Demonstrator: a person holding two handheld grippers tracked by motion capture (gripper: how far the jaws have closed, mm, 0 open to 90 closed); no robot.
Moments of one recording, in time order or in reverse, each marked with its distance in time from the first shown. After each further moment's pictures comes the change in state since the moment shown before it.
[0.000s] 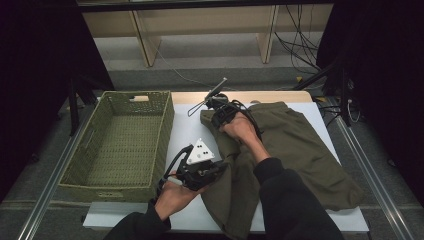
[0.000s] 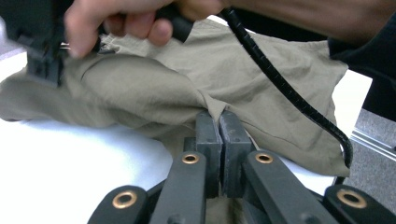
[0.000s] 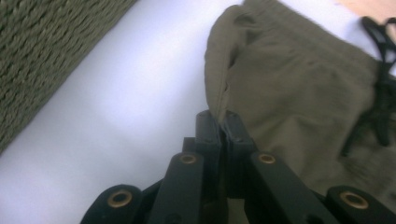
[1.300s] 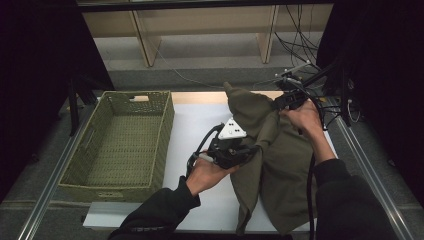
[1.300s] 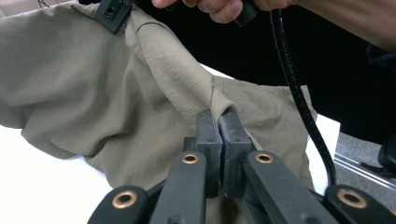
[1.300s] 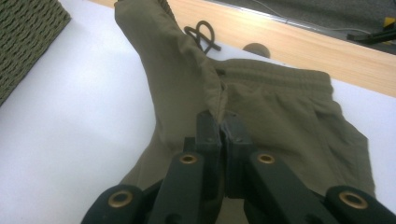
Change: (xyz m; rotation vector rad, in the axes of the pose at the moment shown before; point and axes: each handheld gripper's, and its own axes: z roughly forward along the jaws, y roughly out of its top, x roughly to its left) left arm -0.014 0.061 0.051 -0.063 -0.120 0.023; right arm -0.126 -0.074 -0.097 -0.202 -0.126 0.228
